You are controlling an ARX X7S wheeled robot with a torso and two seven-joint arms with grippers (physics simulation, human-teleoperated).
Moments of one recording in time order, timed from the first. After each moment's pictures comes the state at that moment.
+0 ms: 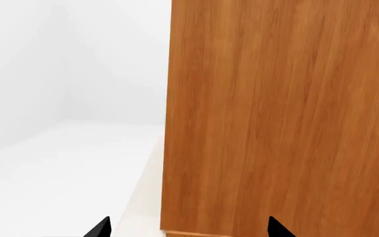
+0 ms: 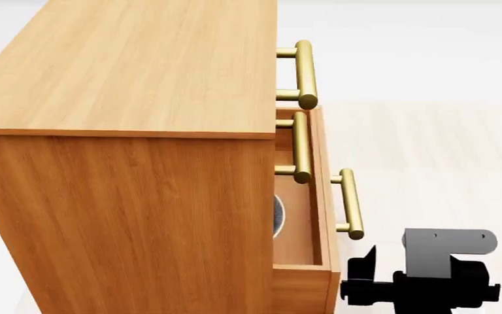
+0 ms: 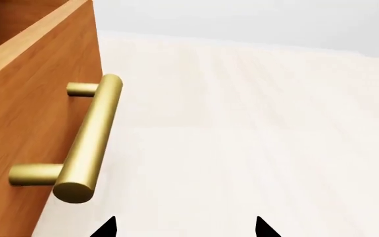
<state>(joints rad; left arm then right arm) 0.37 -0.50 0.40 0.29 -0.31 0.37 -0.53 0.58 0.21 0.01 0.56 0.05 0.35 -0.04</state>
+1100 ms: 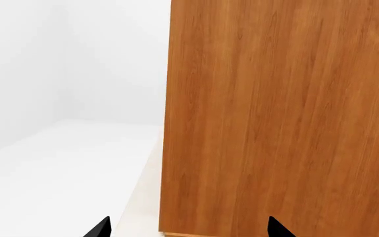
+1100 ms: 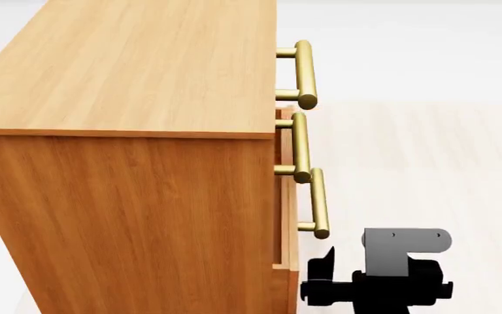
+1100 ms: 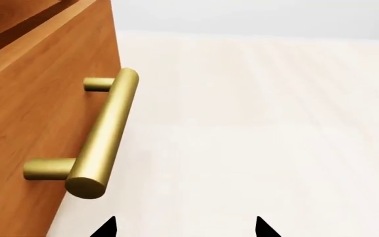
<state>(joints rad) 0.37 -0.51 0.41 0.31 -0.31 0.36 -0.54 0.60 0.14 -0.04 0.58 0.09 0.34 -0.02</state>
